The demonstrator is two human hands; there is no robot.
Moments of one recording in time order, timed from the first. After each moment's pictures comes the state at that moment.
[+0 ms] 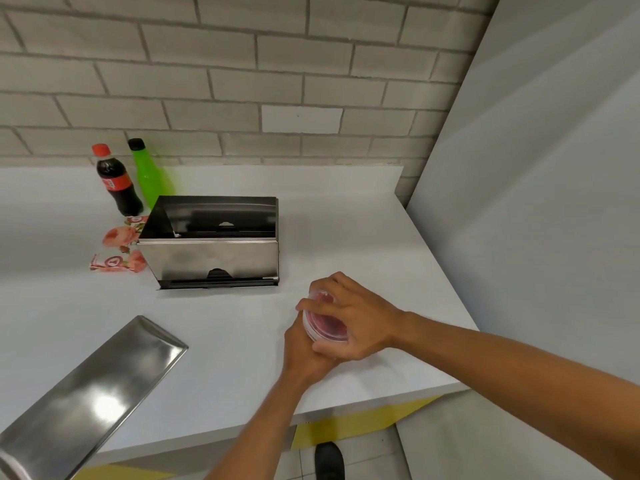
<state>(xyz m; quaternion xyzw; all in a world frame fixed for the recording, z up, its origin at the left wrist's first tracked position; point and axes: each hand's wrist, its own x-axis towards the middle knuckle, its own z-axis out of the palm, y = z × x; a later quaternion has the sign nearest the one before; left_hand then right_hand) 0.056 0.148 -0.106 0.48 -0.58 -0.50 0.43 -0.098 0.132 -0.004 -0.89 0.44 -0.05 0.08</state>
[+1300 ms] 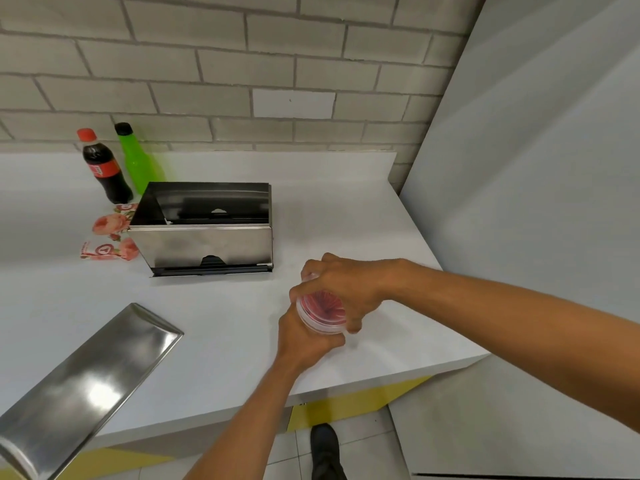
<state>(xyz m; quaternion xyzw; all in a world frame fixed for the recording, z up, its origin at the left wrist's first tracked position) 0.062 0.153 -0.110 0.52 -0.55 -0.53 0.39 -0.075 0.112 0.074 -0.85 0.43 0.23 0.18</state>
